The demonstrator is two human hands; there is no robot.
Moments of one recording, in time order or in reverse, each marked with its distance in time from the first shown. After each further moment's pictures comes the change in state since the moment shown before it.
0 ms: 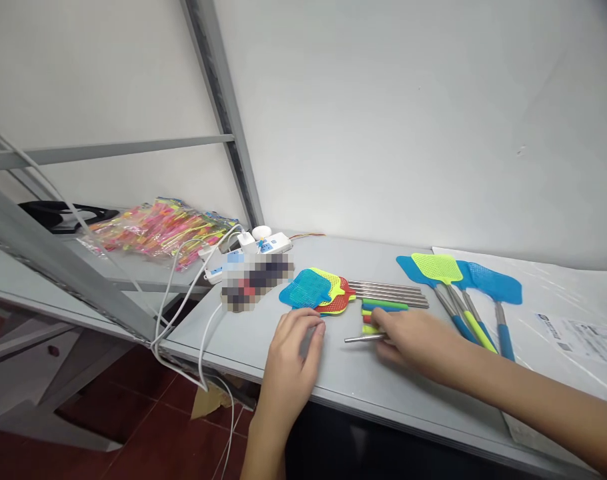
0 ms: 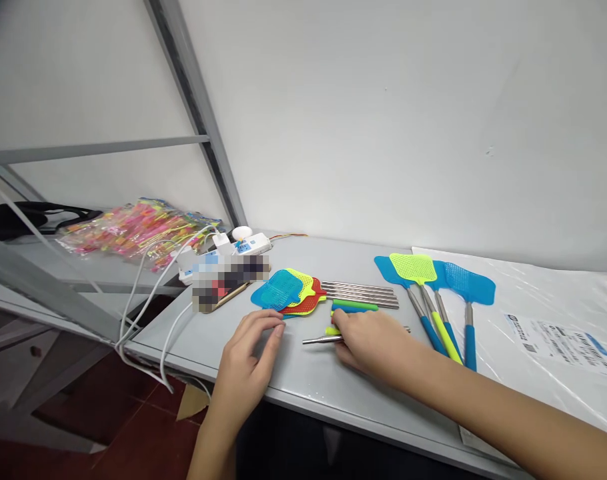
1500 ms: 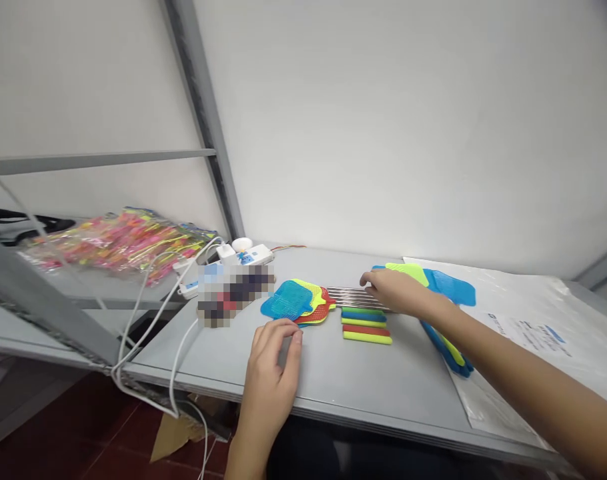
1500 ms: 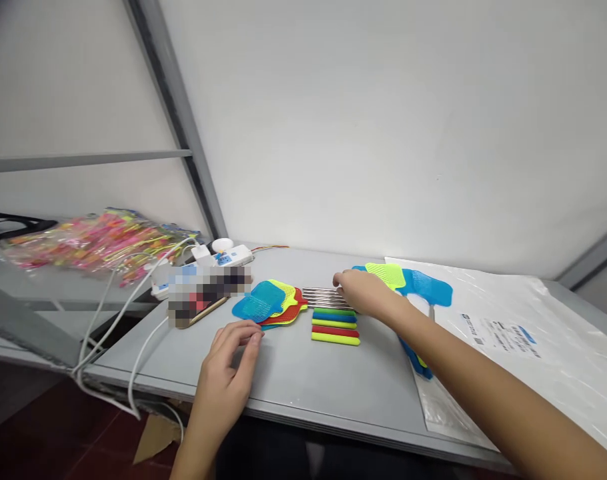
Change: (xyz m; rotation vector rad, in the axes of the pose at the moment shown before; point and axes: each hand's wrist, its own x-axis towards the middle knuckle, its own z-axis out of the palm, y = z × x) left_hand -0.001 -0.002 0.001 0.030 0.090 0.000; right_hand 0.043 0.073 -0.023 0.077 -0.004 0.310
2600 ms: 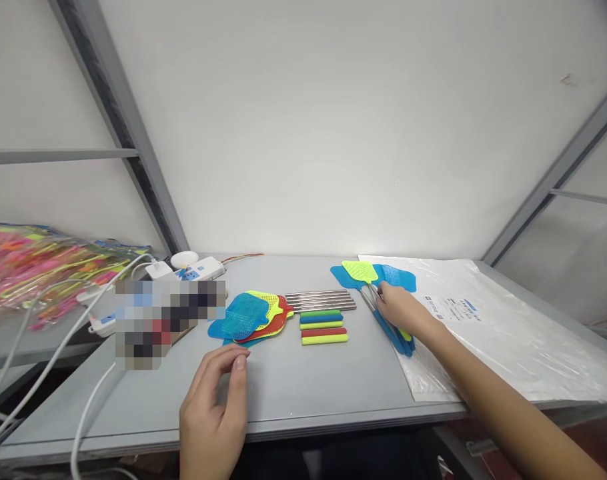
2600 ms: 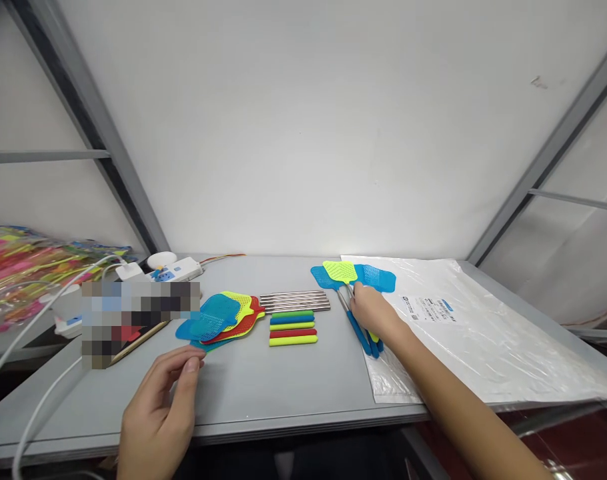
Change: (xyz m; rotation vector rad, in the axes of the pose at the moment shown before) left_hand -0.004 -0.006 0.007 -0.119 0.122 -0.035; right_hand -0.072 0.060 0.026 0.086 0.081 0.511
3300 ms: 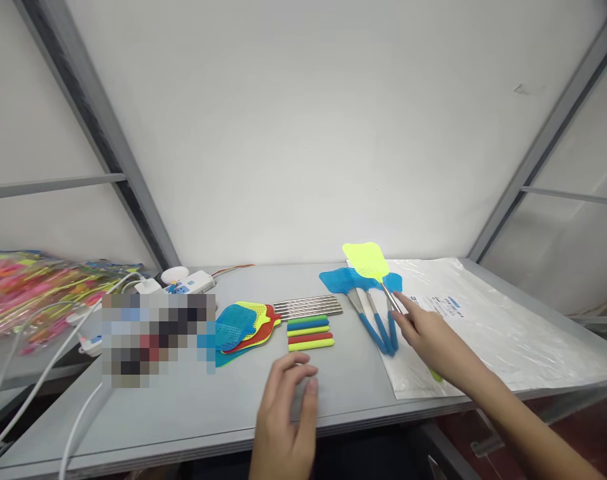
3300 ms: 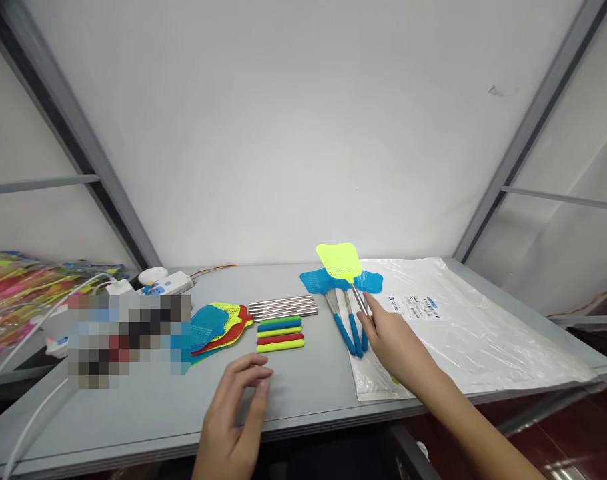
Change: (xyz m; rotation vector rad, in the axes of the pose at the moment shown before) left_hand -0.039 0.069 0.056 -0.200 -0.244 0.038; right_hand -0.089 0.027 -0.027 0.364 0.141 0.004
